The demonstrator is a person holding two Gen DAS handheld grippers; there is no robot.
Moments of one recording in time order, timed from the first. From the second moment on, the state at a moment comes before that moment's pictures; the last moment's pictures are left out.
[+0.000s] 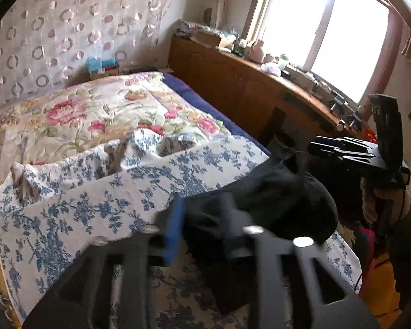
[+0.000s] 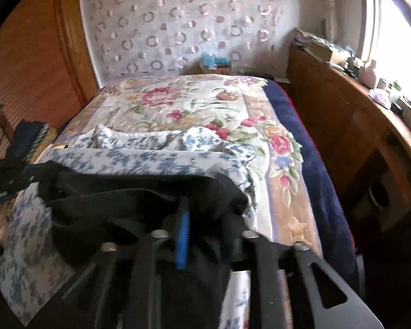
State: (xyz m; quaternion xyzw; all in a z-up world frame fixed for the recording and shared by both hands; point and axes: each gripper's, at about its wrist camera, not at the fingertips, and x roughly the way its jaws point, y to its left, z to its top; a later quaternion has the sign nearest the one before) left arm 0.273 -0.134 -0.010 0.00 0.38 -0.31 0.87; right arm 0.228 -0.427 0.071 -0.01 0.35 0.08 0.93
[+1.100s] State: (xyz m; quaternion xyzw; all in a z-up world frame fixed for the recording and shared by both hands) left arm 0.297 -0.172 -0.086 0.02 0.45 -0.31 0.84; right arm 0.240 -0.448 -0.007 0.08 0.41 0.18 0.89
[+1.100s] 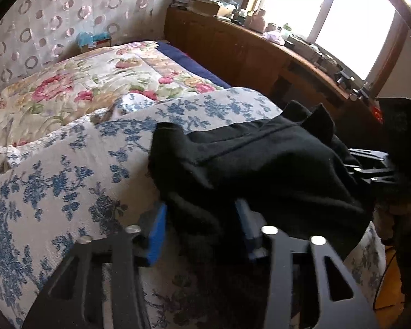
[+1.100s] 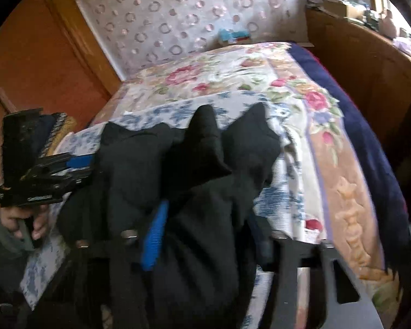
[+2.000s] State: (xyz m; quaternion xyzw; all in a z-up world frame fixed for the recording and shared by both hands) left arm 0.190 -0.001 0.056 -0.01 0.27 -0.17 0.95; right arm 0.241 -0.321 0.106 -0.05 0.24 0.32 0.92
